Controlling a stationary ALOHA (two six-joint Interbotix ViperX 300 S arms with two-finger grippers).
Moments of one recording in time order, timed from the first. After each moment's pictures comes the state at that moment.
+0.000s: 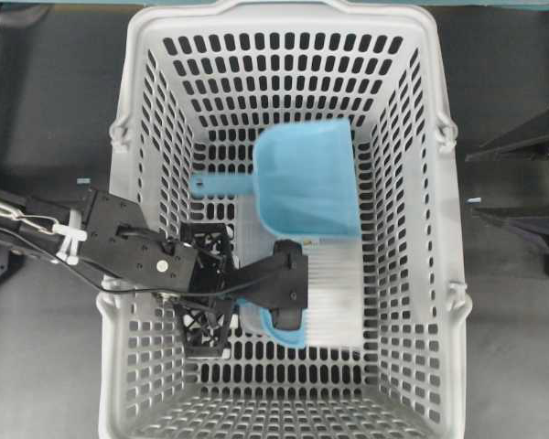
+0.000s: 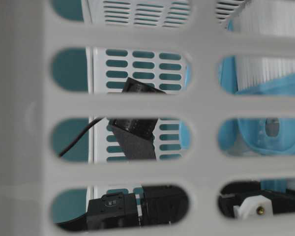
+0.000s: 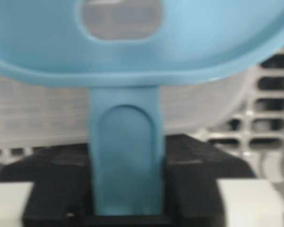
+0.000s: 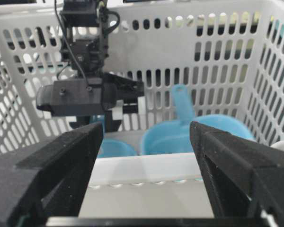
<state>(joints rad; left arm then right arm) -0.21 0.20 0.34 0.04 0.81 -0.21 0.00 -0.99 1.15 0.02 -0.01 0.03</state>
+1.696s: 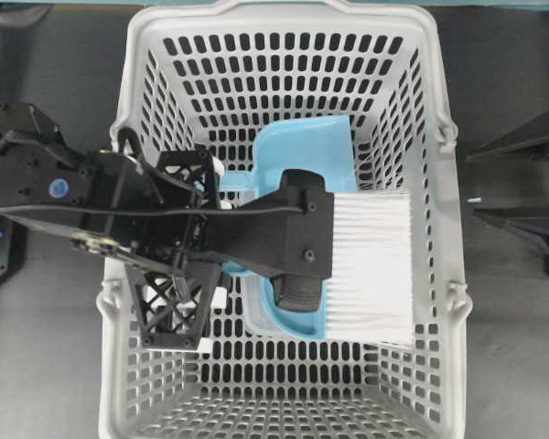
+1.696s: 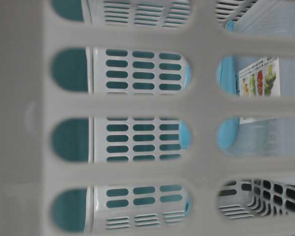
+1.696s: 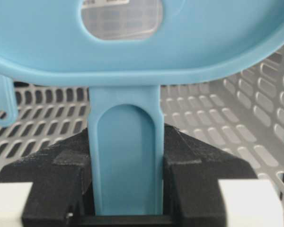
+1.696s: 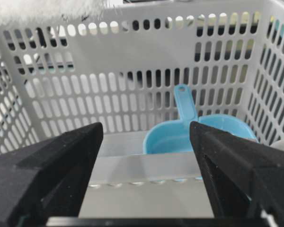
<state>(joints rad) -0.20 0.04 -0.24 0.04 1.51 -0.17 0.00 -0.99 1.16 0.02 -0.02 0.03</state>
